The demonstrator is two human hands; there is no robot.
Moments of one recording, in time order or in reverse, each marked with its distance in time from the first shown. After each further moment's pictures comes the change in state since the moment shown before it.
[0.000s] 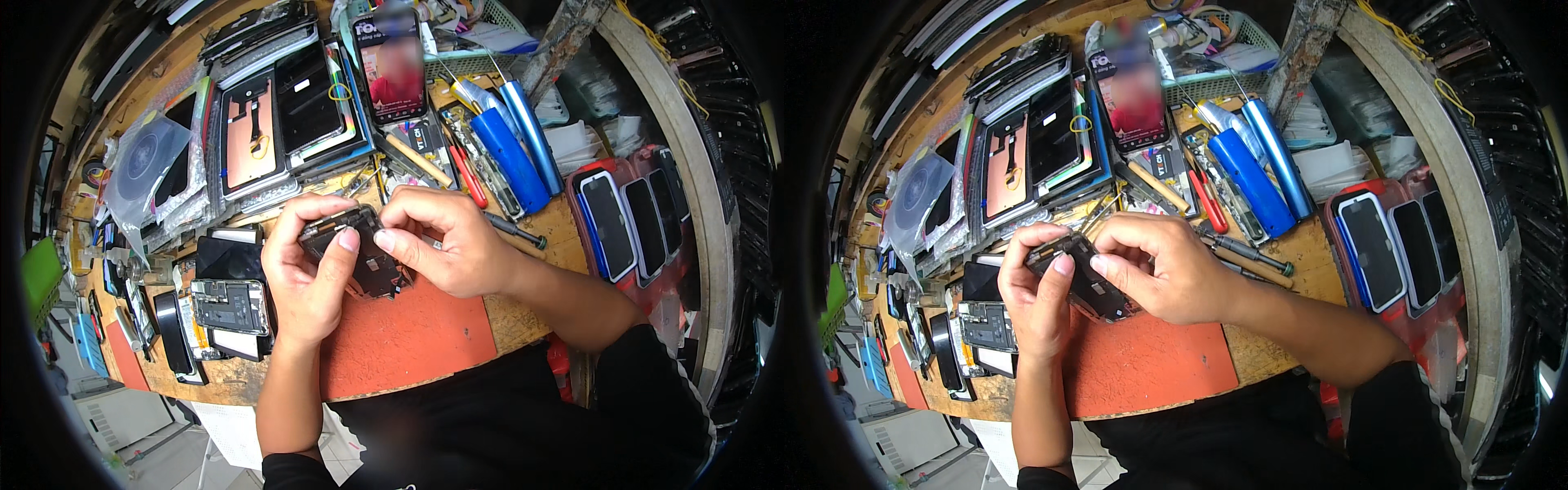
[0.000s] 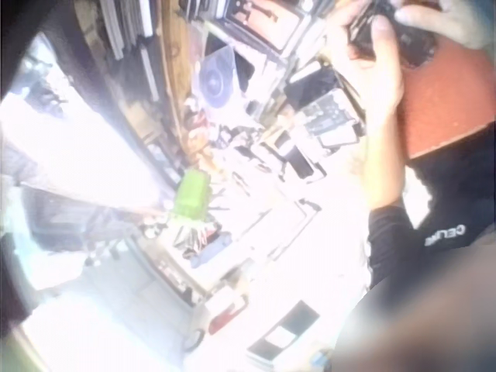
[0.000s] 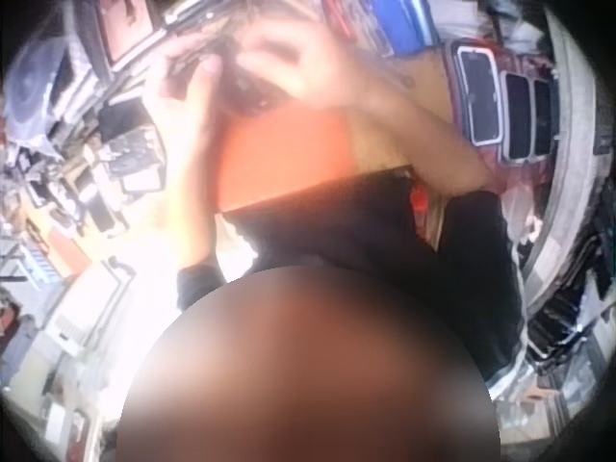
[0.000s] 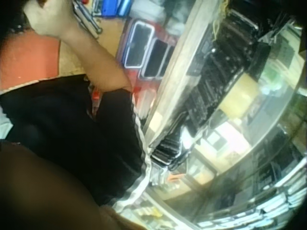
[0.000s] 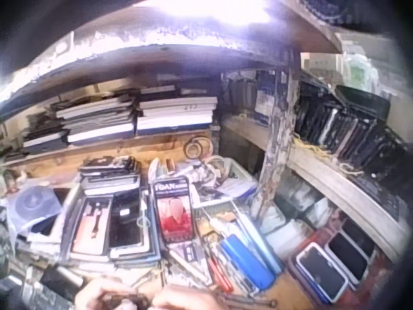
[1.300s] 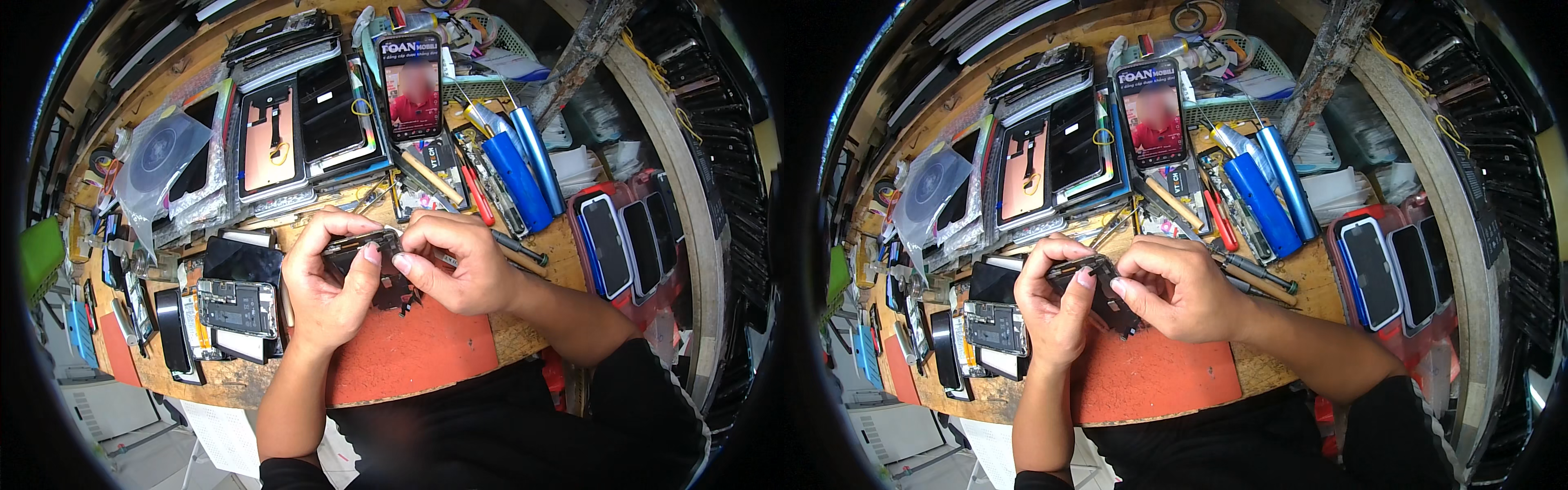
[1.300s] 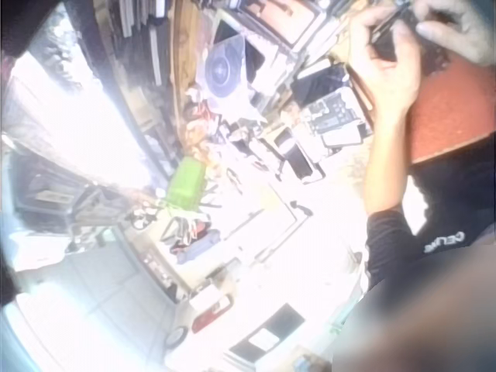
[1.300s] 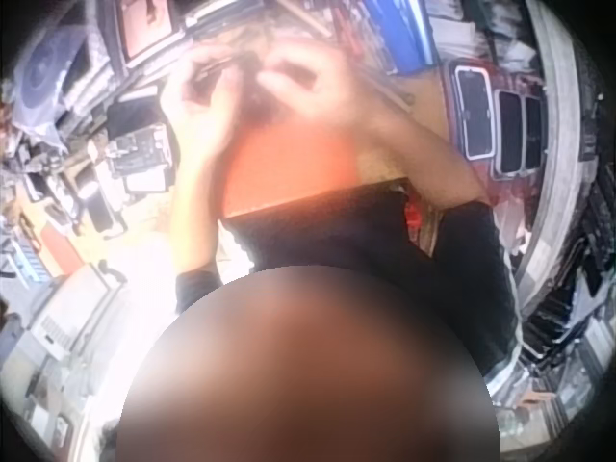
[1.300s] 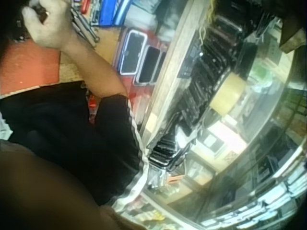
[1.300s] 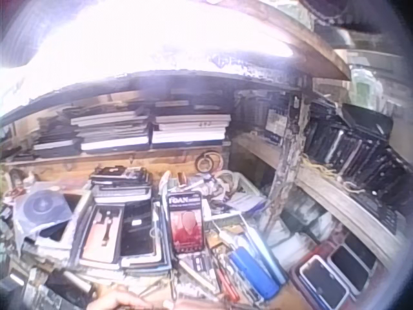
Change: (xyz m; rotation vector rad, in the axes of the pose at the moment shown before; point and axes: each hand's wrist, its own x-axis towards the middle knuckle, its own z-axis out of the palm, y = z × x) left_hand 0.000 0.003 -0.003 0.134 -0.061 0.169; right_hand -0.003 -0.001 0.006 -0.115 0.039 -0.097
